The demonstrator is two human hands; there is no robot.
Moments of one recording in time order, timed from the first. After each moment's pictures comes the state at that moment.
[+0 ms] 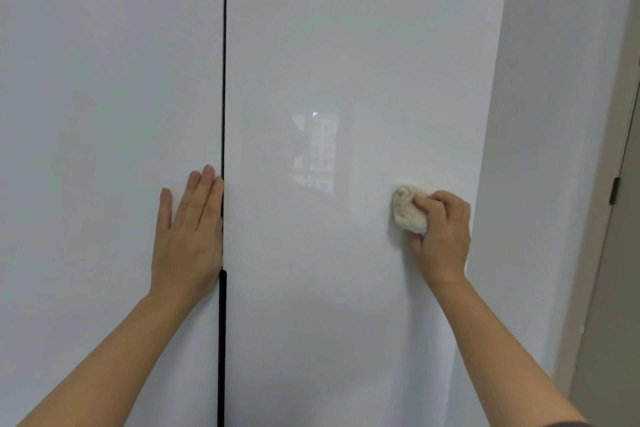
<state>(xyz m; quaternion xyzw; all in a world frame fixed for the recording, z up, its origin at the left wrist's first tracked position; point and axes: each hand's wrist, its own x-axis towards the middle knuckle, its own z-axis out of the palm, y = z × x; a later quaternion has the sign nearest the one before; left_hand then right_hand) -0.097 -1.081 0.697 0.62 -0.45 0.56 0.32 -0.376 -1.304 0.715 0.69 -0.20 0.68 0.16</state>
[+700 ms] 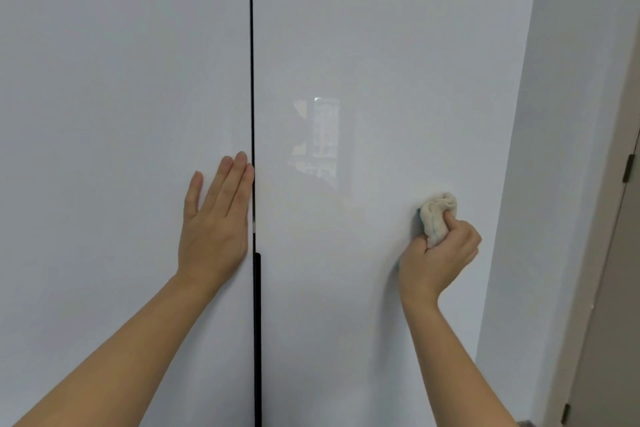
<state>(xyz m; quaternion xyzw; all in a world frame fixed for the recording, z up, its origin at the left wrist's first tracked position) -0.082 -1.075 0.696 0.60 -0.47 0.58 0.29 -0.310 -1.236 0.668 0.48 -0.37 0.79 -0.11</state>
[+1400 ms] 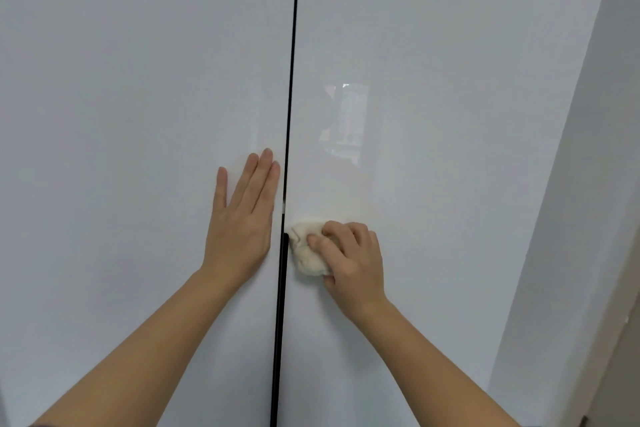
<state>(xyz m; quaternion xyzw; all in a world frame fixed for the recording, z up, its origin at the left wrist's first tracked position) -0.085 -1.059 0.676 0.64 -0.48 0.53 0.29 -0.229 -1.178 0.635 0.76 -0.02 0.63 0.17</state>
